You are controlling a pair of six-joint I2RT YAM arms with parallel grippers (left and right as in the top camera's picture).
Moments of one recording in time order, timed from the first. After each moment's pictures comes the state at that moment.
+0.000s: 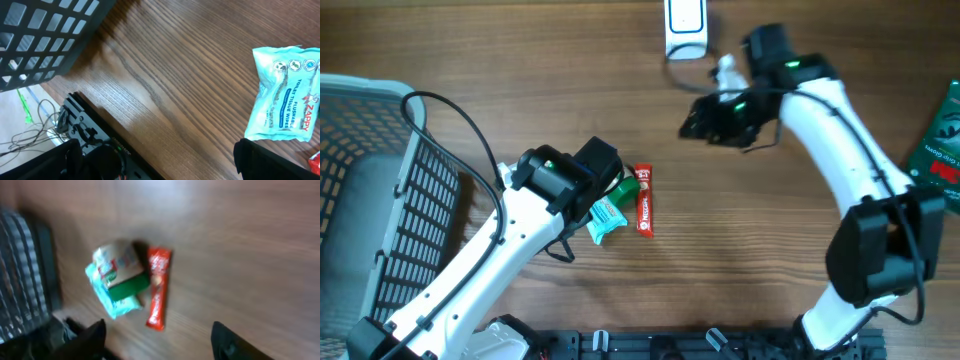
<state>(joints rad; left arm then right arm) -0.60 1.39 1.23 -1.60 -0.40 -1.26 0.27 1.87 1.55 -1.05 -0.56 0.23</state>
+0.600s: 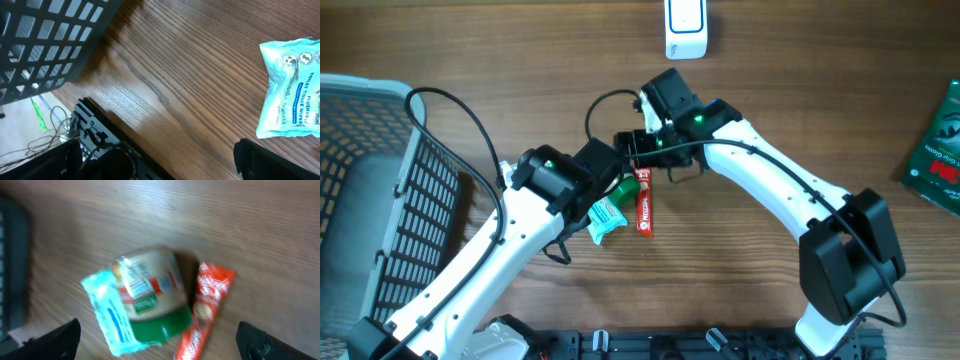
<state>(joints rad) -0.60 1.39 1.23 -1.62 -0.42 -1.19 0.60 1.87 1.42 -0.68 -0.35 0.42</state>
